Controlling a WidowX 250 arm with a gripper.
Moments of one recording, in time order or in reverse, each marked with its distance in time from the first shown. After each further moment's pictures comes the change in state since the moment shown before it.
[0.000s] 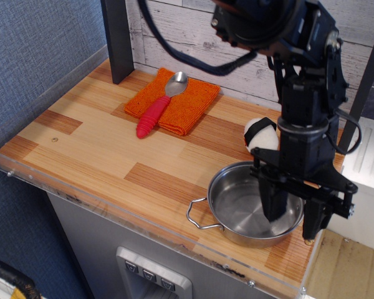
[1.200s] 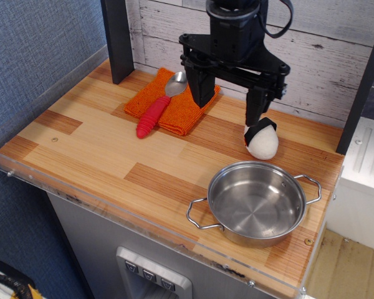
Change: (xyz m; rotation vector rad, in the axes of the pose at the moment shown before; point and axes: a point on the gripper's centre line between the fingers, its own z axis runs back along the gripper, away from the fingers) arm 0.007 0.080 0.098 0.254 -0.268 0.201
